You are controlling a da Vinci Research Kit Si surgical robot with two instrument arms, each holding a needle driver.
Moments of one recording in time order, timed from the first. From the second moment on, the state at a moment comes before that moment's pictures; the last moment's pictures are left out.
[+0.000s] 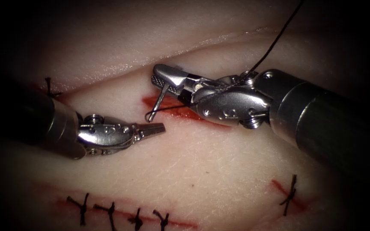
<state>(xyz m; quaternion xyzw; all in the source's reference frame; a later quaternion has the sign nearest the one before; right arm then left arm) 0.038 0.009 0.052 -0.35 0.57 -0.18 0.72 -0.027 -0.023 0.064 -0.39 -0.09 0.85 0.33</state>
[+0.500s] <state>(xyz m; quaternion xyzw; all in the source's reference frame) 0.038 0.011 0.050 -0.31 0.60 -0.09 0.73 -0.027 -0.024 0.064 -0.39 -0.09 0.86 0.33</state>
